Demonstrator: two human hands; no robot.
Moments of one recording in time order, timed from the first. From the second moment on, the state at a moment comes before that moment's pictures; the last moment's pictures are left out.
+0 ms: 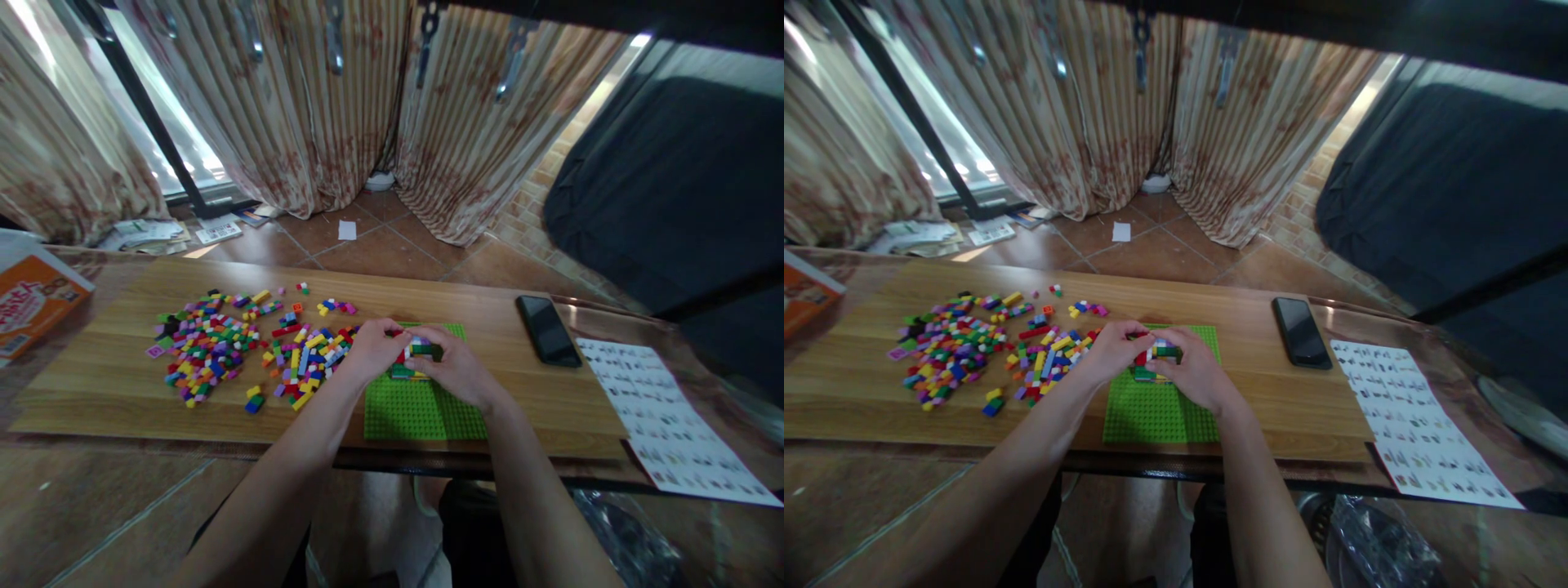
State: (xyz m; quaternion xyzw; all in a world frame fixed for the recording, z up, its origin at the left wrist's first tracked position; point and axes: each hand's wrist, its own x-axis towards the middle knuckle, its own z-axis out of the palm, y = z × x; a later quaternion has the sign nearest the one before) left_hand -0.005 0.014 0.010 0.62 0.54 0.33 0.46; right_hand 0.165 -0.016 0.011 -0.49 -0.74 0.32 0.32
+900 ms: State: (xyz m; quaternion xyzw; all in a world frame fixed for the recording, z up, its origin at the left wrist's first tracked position) left_hand -0.004 0.007 0.013 0.66 0.56 0.31 0.40; right_hand 0.164 -0.020 0.009 -0.50 -0.74 0.33 0.31
